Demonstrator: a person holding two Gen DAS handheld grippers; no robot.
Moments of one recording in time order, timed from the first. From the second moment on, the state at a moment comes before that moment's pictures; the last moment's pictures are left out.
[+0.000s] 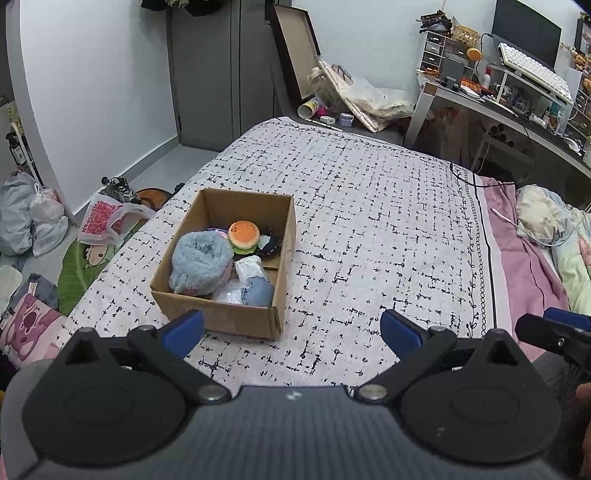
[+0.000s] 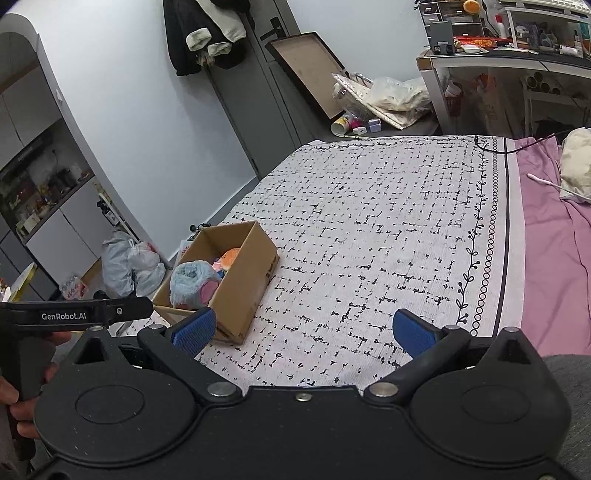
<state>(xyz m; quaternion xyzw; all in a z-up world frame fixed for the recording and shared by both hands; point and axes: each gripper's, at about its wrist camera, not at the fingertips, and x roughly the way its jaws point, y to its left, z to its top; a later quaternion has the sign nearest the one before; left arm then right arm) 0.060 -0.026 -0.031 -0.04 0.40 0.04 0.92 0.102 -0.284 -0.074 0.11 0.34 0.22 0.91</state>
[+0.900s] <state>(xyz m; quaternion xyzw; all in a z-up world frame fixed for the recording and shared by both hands) 0.059 -0.018 -0.037 -0.05 0.40 0.05 0.91 0.103 -0.282 -0.075 0.11 0.35 0.22 0.90</state>
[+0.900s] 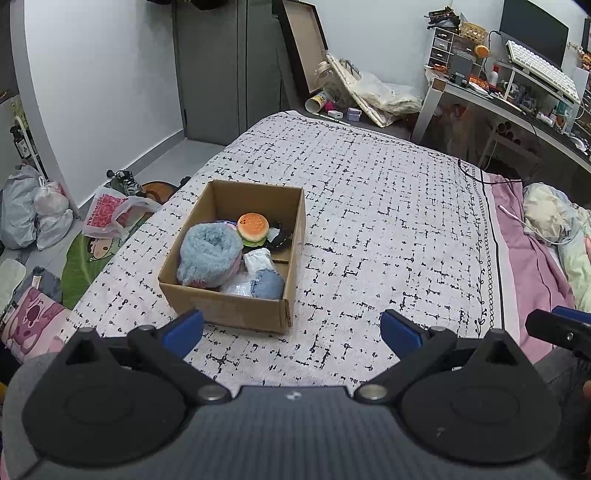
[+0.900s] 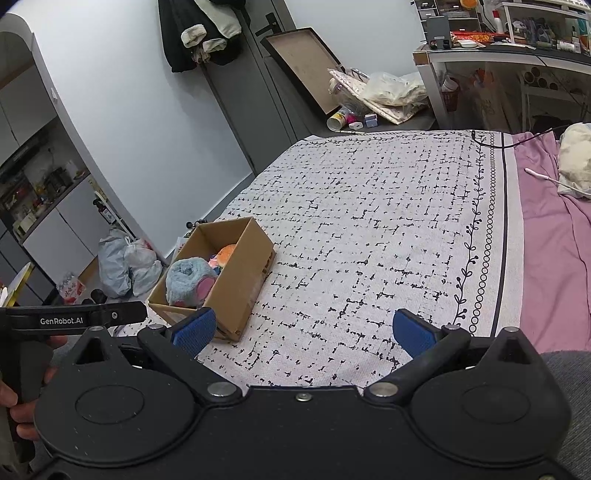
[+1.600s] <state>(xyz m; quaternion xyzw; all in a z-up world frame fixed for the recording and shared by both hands) 0.058 -0.014 -0.035 -0.04 0.40 0.05 0.91 0.104 -0.283 -0.078 0.11 0.36 0.22 0.90</state>
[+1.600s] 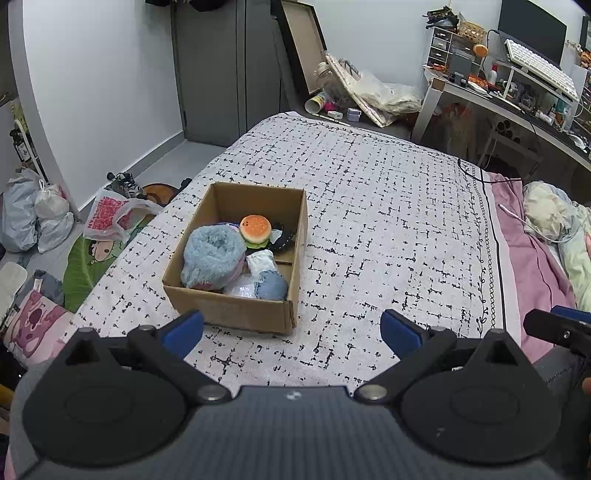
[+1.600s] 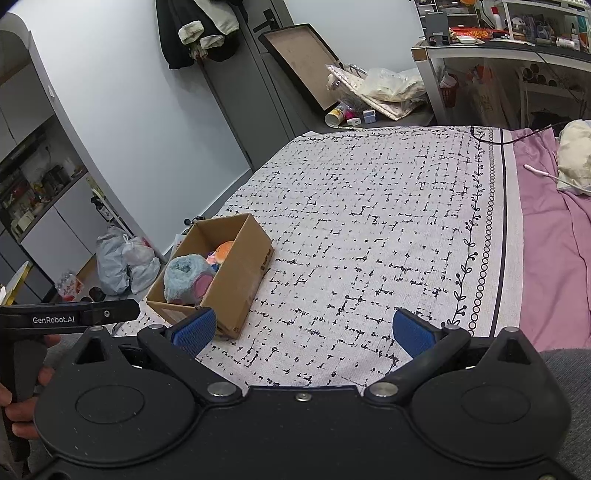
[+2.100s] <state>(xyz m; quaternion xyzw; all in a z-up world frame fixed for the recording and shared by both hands) 0.061 -0.018 -0.038 -0.04 0.41 0.04 0.91 0.108 -0.282 -0.080 0.11 0.36 0.21 0.90</state>
